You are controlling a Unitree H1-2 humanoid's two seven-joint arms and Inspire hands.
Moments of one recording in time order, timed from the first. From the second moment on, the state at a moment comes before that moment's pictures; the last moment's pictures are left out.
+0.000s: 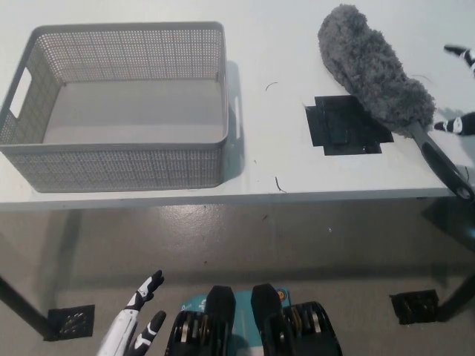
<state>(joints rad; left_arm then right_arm) 0.10 0.18 -0.10 0.17 0.31 -0.42 0.03 -0.71 -0.61 0.16 0.18 -0.40 0.22 0.33</state>
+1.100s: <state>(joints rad) 0.03 0.15 -0.13 0.27 0.30 -0.42 0.03 0.17 -0.14 0.23 -0.41 -0.40 -0.07 0.02</state>
